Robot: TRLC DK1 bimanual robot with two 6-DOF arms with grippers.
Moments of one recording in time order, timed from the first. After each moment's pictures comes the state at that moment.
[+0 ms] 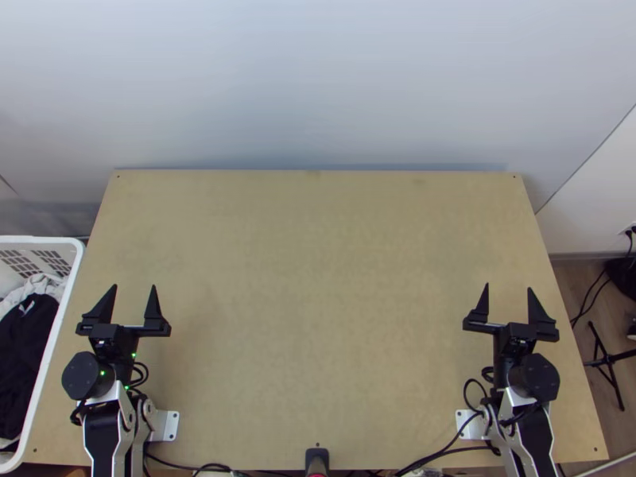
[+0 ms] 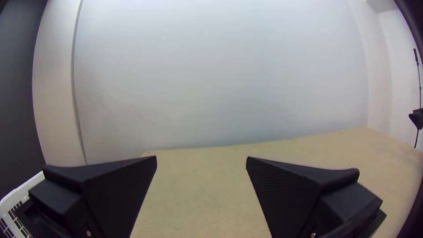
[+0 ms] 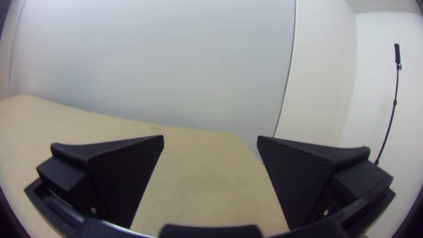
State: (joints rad) left arm 0.24 0.00 0.02 0.00 0.17 0.09; right arm 0.15 0.00 0.00 0.05 0.34 -0.18
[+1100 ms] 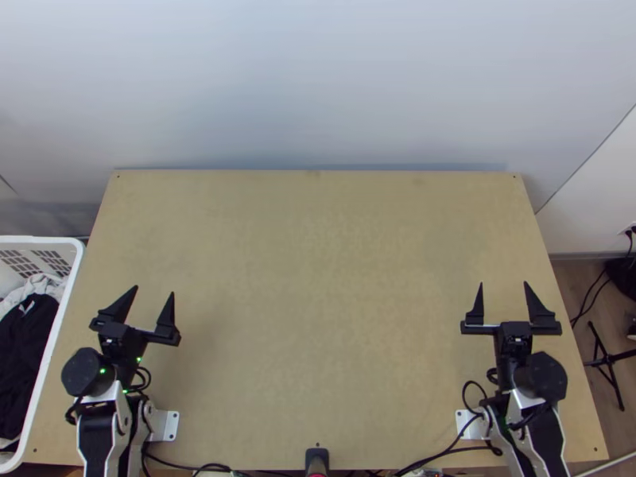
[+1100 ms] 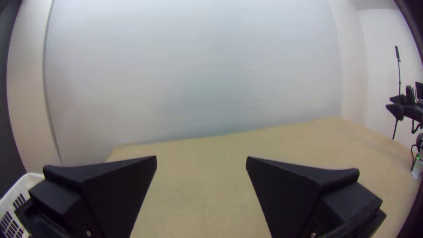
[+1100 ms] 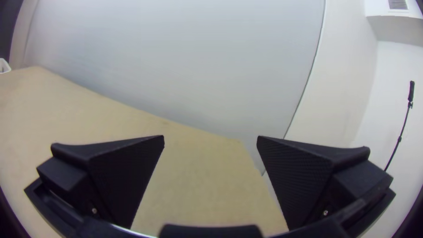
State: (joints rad) left arm 0.17 0.01 0.12 -0.13 0.28 0.11; right arm 0.23 0.05 0.12 -0.04 0.32 -0.33
